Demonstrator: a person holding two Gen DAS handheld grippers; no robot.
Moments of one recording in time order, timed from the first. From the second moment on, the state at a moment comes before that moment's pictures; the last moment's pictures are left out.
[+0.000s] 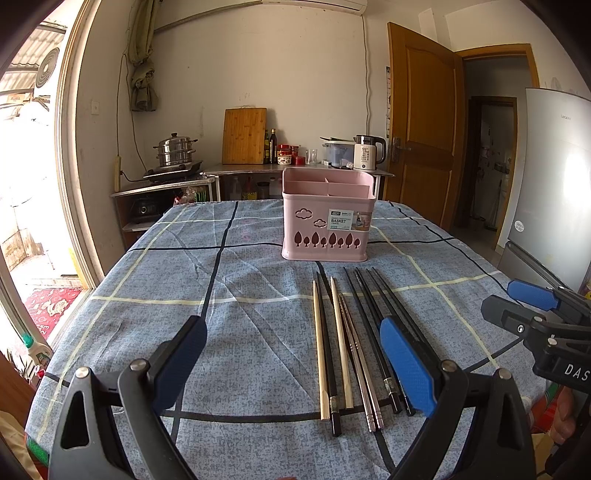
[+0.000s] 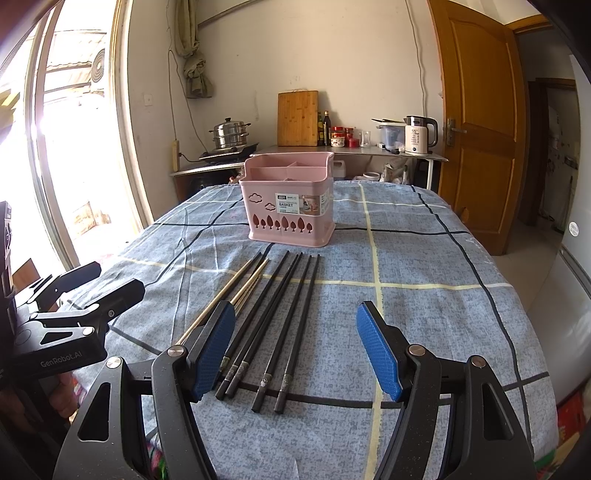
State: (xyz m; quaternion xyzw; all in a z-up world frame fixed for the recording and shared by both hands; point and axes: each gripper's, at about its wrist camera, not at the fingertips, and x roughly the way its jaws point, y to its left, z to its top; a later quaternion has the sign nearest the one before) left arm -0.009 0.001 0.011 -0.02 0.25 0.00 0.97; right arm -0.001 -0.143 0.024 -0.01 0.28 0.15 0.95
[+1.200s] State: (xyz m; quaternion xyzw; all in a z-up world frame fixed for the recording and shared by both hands) left arm 0.112 0.030 -0.023 -0.01 0.38 -0.04 0.92; right arm 0.049 -0.126 0.013 -0.01 0.30 0.17 0.94
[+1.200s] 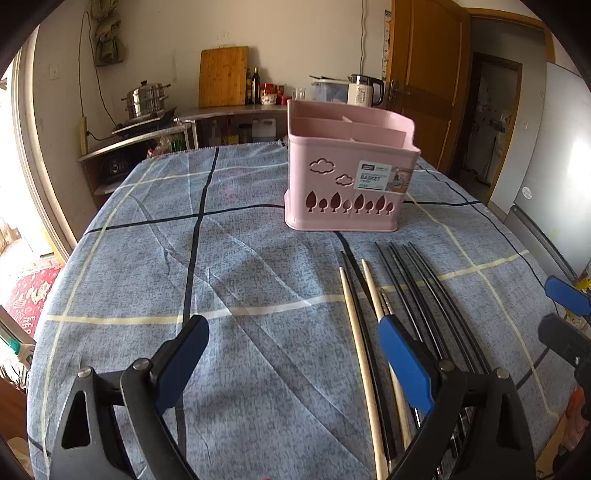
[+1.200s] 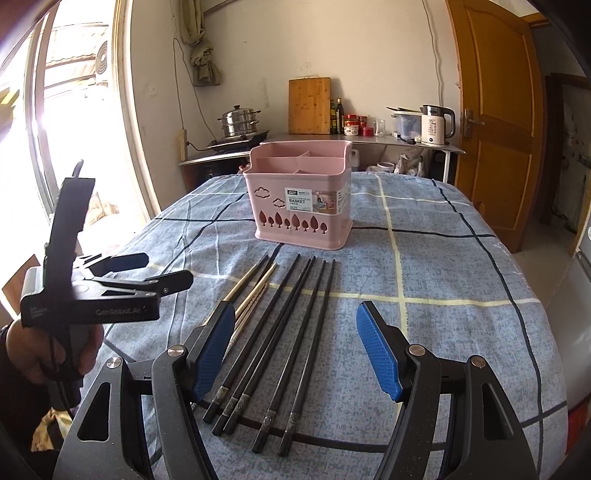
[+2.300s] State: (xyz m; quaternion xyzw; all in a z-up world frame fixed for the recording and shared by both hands) left arm 0.167 0.019 -0.058 0.02 0.47 -0.04 0.88; right arm 0.081 -0.114 0.016 -0.02 0.31 0.19 0.93
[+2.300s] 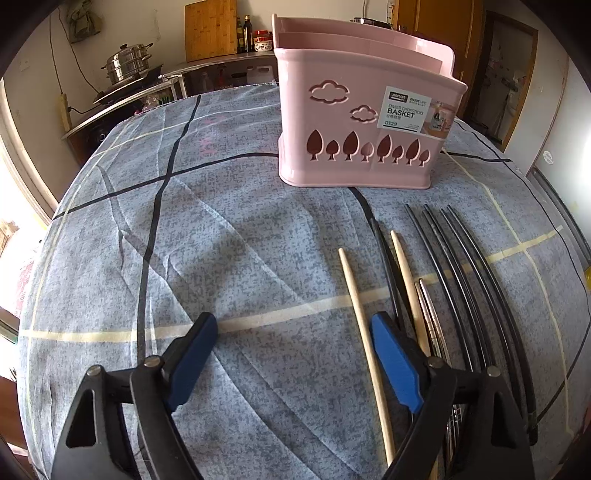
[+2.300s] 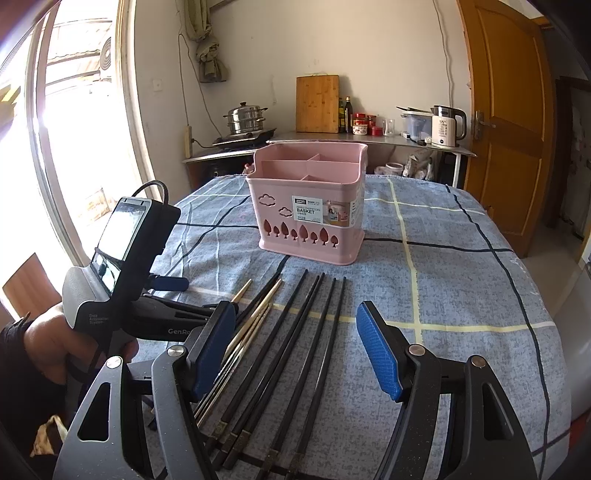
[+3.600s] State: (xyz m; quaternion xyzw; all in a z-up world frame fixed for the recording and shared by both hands) left arm 0.215 0.041 -0.052 0.01 0.49 -0.05 0.87; right arm 0.211 -0.037 -0.044 -0.02 0.52 0.21 0.83
